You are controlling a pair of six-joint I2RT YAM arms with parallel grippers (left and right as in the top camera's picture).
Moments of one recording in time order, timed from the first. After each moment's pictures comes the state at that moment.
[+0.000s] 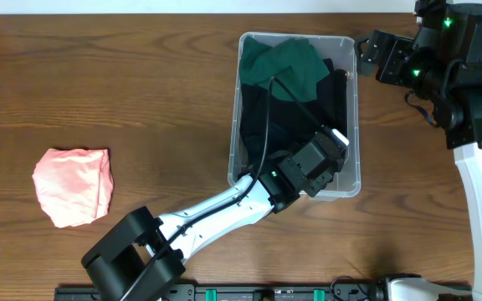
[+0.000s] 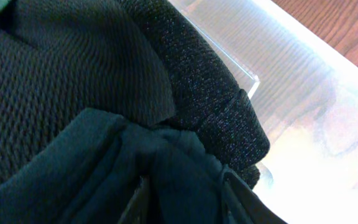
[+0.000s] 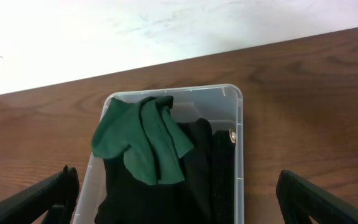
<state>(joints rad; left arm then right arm) -0.98 1.75 1.16 -0.26 -0.12 -0.13 0.07 1.43 1.63 -0.83 -0.18 0.33</state>
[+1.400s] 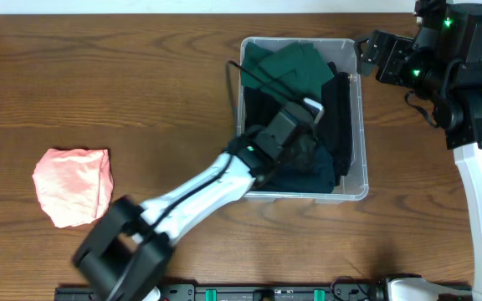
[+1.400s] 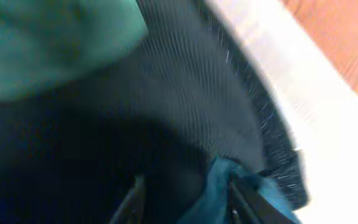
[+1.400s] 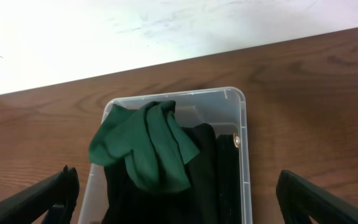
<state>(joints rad) -0.79 1.71 1.17 -0.19 0.08 -0.30 0.07 1.43 1.63 -0.83 -0.18 0.33</state>
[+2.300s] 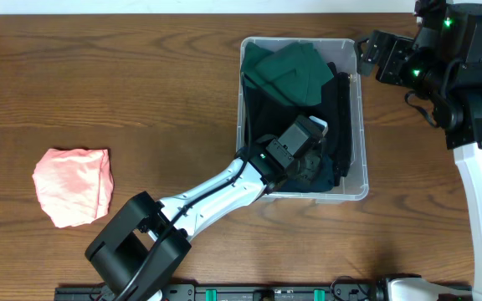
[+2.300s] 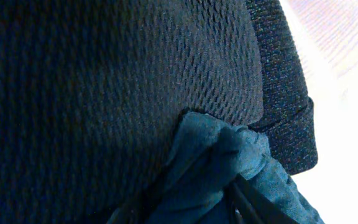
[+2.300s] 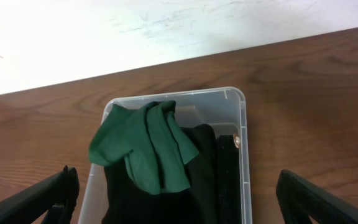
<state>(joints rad) -0.86 1.79 1.17 -0.28 0.09 -0.37 0.07 1.43 1.63 -0.83 -0.18 0.33</state>
